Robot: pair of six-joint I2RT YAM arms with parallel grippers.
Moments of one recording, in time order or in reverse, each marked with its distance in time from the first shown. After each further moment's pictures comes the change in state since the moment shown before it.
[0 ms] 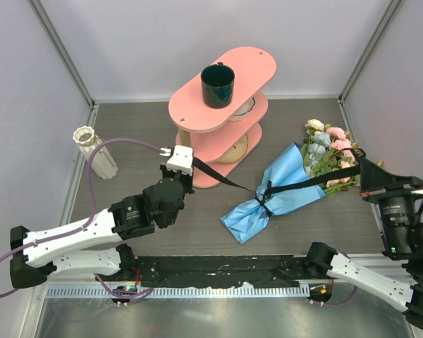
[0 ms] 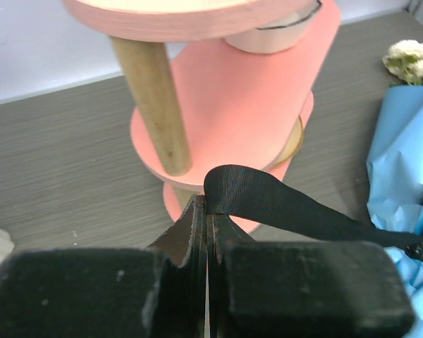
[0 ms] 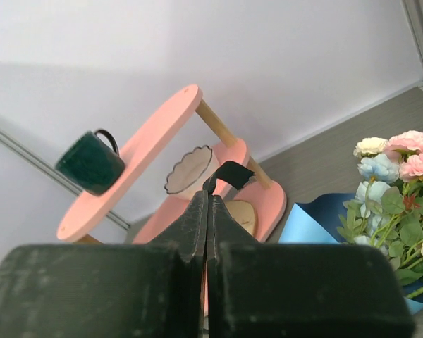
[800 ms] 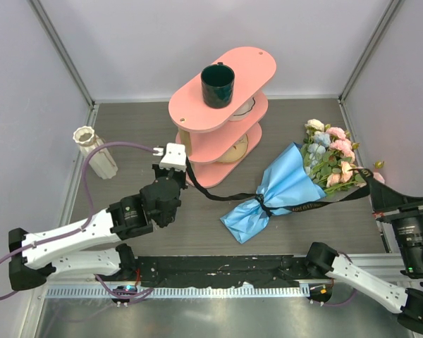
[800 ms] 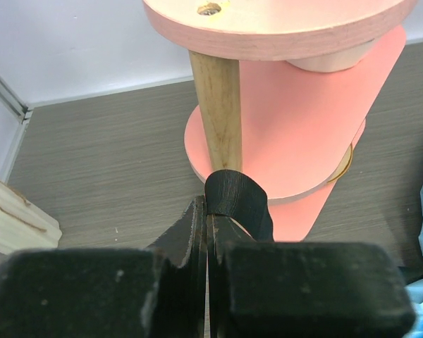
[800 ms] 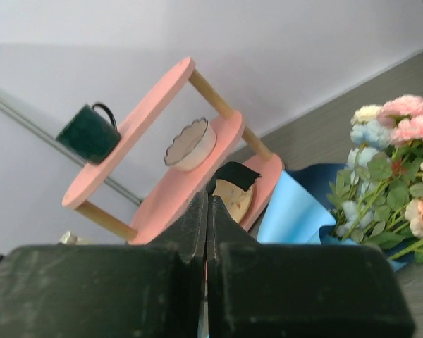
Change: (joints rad) left arm 0.021 -0.040 -0.016 0.047 -0.154 0.068; right arm 0.000 -0.207 0.039 -0.263 -0.044 0.111
